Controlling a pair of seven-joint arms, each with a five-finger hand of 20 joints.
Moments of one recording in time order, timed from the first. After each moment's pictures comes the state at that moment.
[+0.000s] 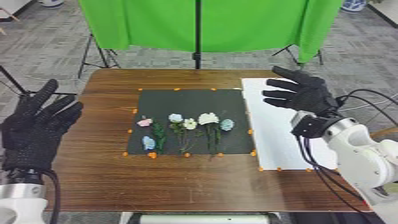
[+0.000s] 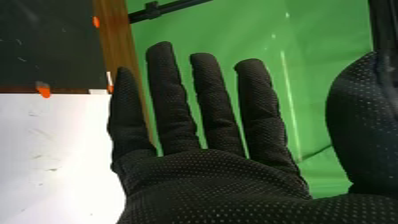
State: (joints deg) left arm 138.8 -52.8 -107.0 -135.6 29.8 18.5 21.0; right arm -98.2 -35.8 81.0 -114.3 -26.4 9.3 0.6
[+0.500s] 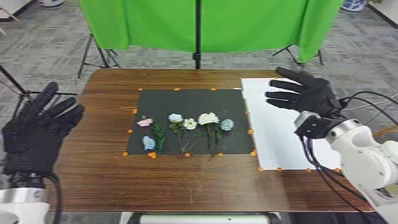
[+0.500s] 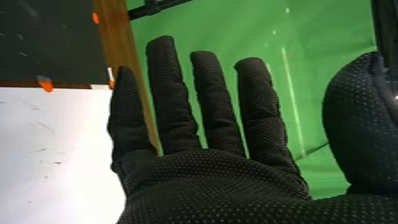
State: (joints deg) left arm 140.2 -52.6 -105.5 -136.2 29.7 19.3 23.5; right arm -99.4 -34.9 82.0 -113.5 -23.9 8.4 -0.5
